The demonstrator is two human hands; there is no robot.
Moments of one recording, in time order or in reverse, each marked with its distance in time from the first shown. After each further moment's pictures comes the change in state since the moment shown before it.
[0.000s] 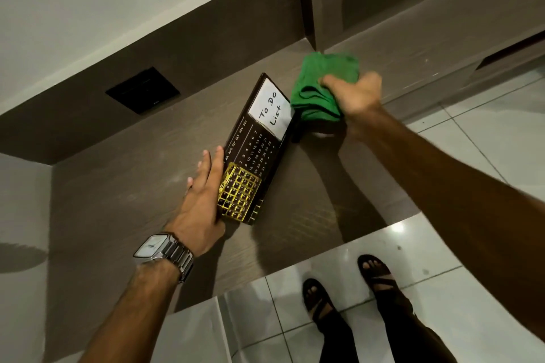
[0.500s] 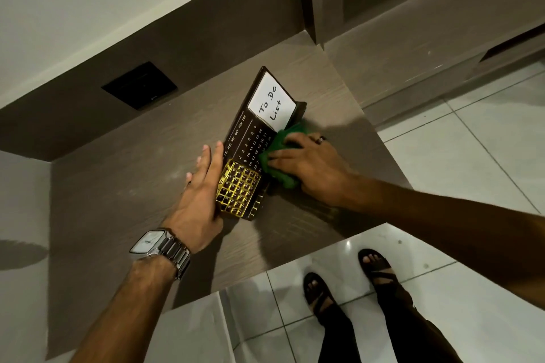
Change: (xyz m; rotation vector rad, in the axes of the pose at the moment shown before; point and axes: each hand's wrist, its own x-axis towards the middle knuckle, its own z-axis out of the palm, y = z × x) left_hand 0.000 0.000 -0.002 0.007 -0.023 0.018; right_hand -0.080 0.066 -0.002 -1.092 -0.751 -1.099
